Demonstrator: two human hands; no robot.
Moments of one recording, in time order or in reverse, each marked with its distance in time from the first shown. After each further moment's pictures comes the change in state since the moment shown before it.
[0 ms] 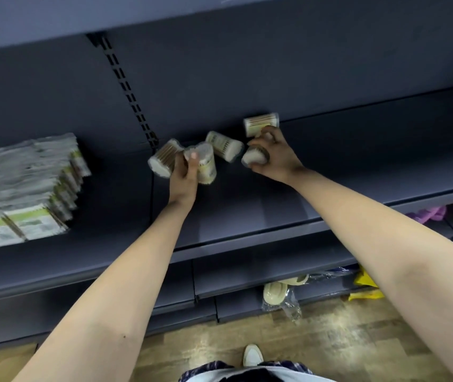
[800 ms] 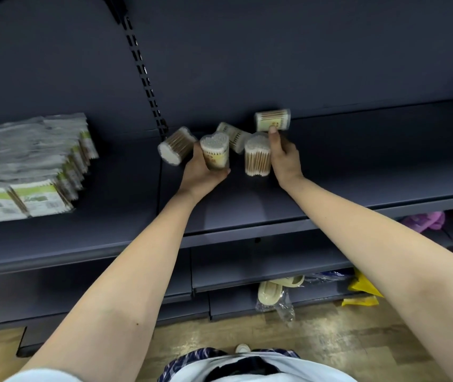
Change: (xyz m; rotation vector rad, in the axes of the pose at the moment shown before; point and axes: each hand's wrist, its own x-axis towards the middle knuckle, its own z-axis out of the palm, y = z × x) left_hand -0.003 -0.006 -0.005 0.138 -0.182 0.072; right_hand -0.030 -0.043 0.017 0.682 0.280 0.239
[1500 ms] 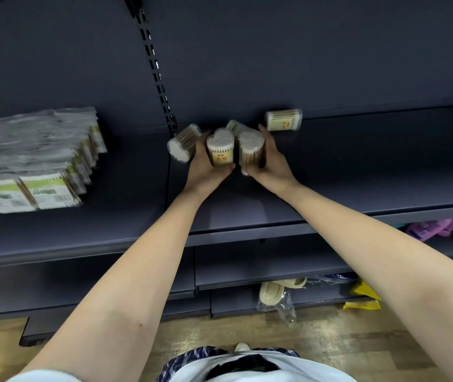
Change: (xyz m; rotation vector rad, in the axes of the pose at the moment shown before) left_hand 0.004 -0.006 -0.002 -0.082 0.085 0.013; right_hand -0.008 0.001 0.024 -0.238 -0.290 -0.139
